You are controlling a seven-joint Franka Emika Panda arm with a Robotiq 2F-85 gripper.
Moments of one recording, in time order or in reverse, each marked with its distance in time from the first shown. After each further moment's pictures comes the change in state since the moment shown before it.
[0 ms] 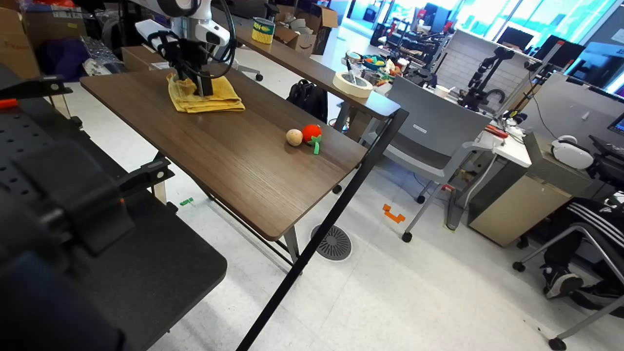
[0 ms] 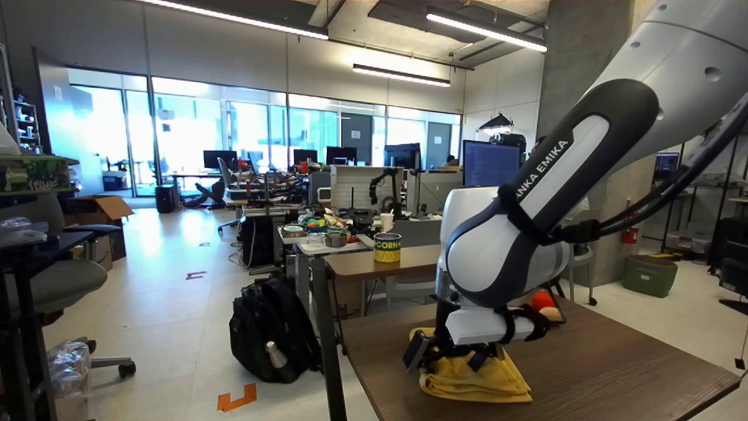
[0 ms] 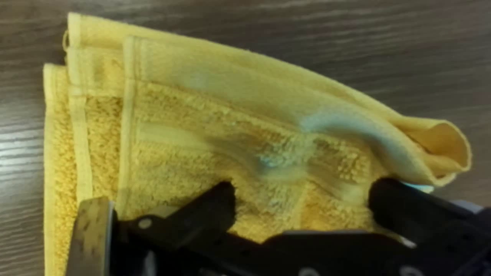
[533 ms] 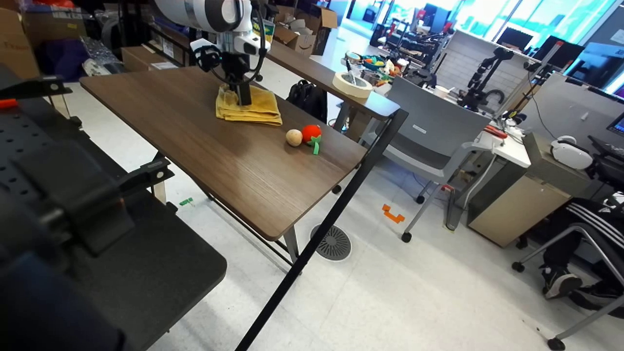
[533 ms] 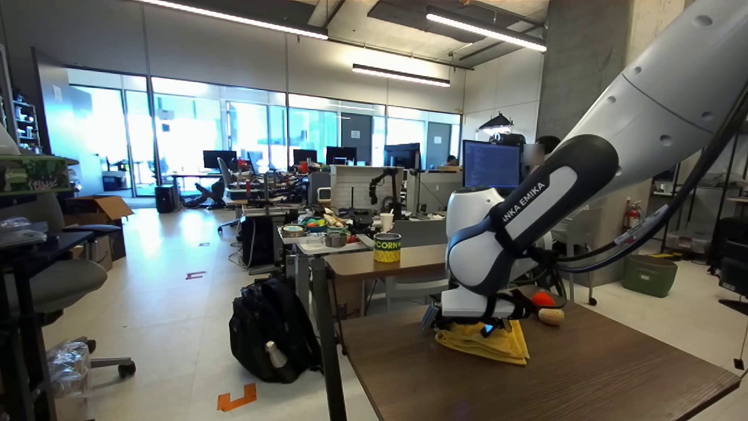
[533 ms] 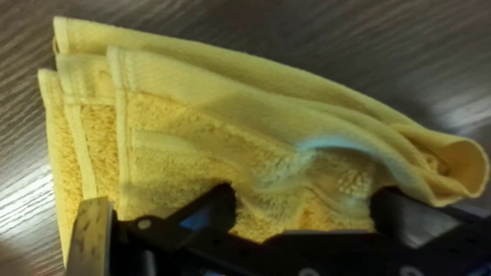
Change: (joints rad) arm -0.004 0.193 -0.183 0.345 0.001 -0.120 0.296
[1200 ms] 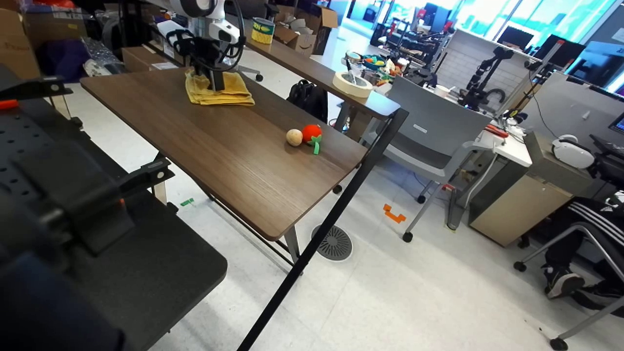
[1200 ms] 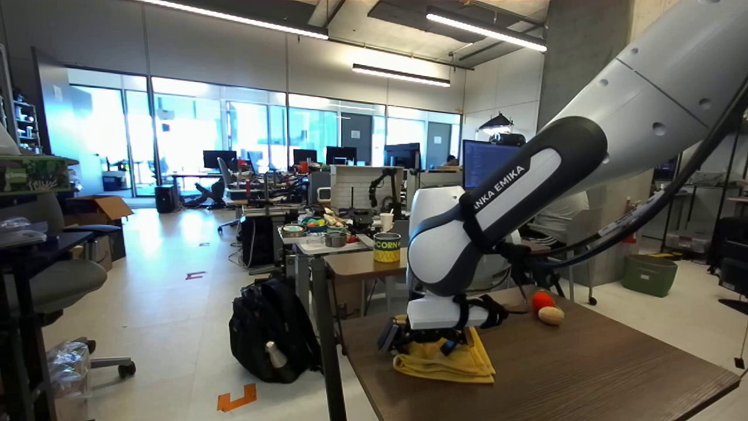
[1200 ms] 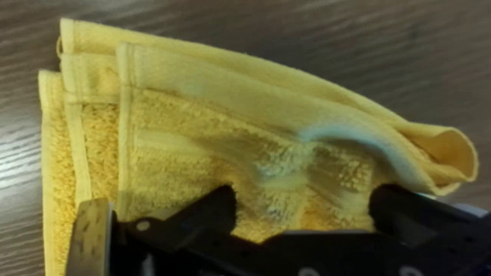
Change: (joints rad) arm 0.028 0.003 0.153 0.050 -0.008 -0.078 -0.188
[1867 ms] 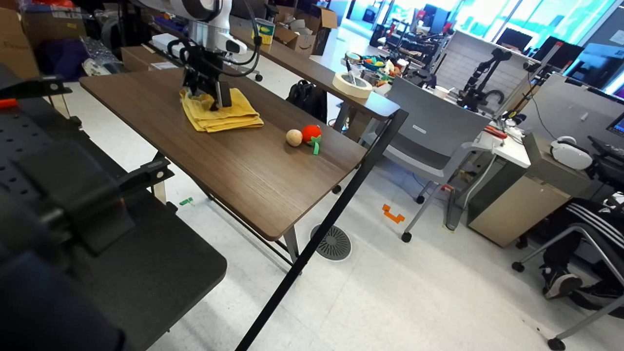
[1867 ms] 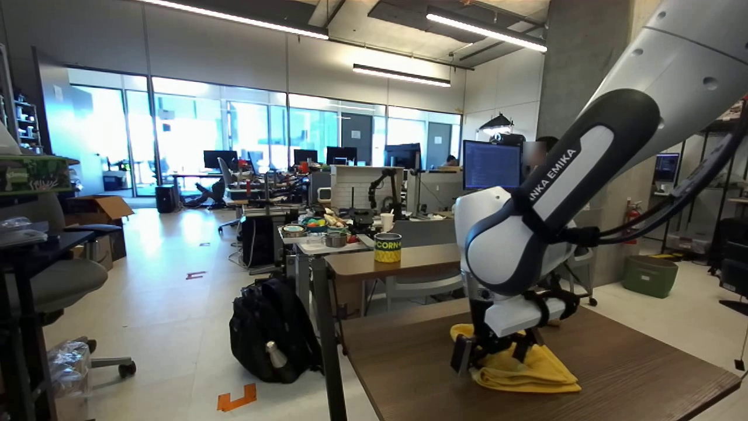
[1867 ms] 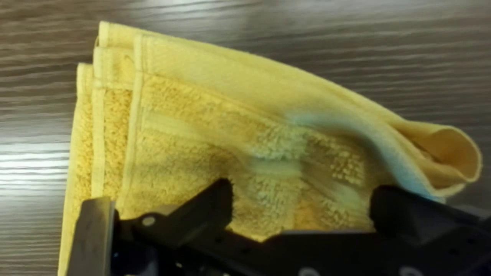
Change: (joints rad) arm -0.023 -0.198 -0.078 -0.374 -0.057 -0.024 -0.167
